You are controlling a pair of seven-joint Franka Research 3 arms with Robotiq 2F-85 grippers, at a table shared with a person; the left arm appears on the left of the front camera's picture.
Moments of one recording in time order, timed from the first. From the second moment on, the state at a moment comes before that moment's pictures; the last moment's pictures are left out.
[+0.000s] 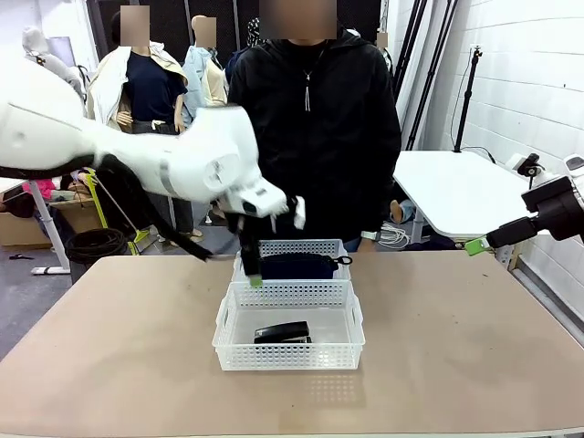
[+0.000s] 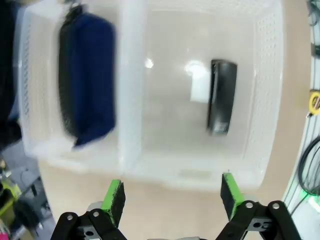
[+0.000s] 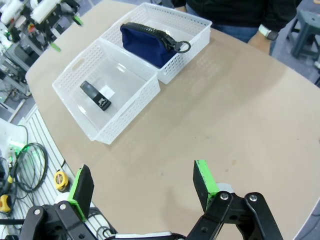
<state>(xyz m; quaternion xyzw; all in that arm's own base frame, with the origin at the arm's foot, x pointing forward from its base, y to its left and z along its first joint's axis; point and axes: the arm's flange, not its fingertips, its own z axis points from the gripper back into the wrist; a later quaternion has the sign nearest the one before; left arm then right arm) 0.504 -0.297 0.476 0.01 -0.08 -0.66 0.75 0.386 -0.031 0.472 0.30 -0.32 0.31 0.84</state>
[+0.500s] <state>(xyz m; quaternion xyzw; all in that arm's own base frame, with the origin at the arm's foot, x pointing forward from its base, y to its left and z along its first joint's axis) 0.490 -0.077 0.588 -0.03 -0.16 -0.39 0.90 0.386 -0.031 0.472 0.30 -0.32 0.31 0.84</state>
